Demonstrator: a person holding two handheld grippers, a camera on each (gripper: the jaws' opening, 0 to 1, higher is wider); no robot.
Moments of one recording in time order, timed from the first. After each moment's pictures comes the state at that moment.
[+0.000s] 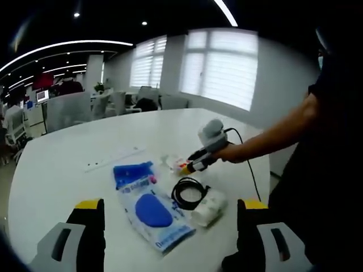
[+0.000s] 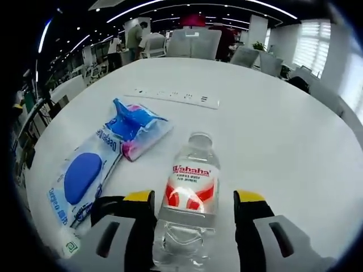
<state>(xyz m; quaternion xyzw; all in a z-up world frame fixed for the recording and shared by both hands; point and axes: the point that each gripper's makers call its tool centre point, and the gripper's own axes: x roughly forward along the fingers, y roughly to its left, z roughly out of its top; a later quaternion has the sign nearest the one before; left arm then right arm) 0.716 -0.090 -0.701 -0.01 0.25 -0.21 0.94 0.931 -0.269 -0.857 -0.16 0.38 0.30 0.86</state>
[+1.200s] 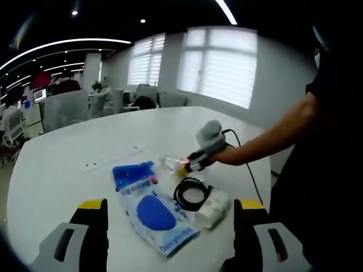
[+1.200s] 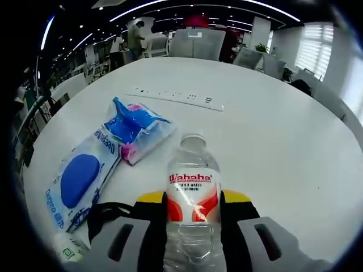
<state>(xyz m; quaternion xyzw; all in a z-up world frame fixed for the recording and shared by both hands) 0.730 -0.089 -0.703 0.00 0.26 -0.22 0.94 0.938 -0.259 -0.861 -0.16 0.37 0.31 0.86</state>
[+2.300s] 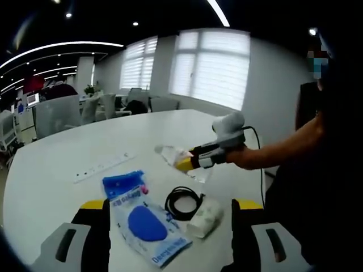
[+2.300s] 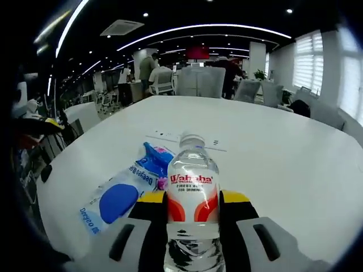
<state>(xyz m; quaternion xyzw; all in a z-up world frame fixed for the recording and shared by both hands) 0.742 -0.116 -0.688 0.00 0.24 -0.25 0.94 0.897 -0.252 -0.764 -0.09 0.26 0.35 0.90</state>
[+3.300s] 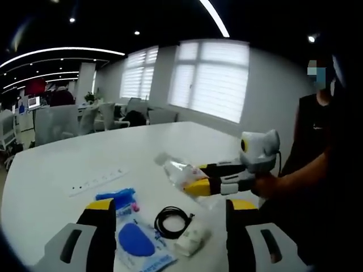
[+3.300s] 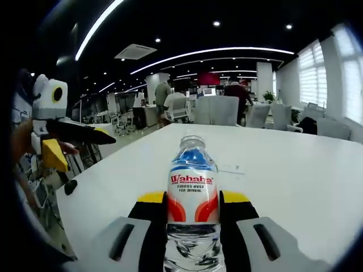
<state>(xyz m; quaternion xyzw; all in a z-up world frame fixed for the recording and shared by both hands) 0.752 -0.136 -0.639 -0.03 0.21 -0.25 0.94 0.818 -0.234 -0.690 -0.04 0.17 0.40 0.90</state>
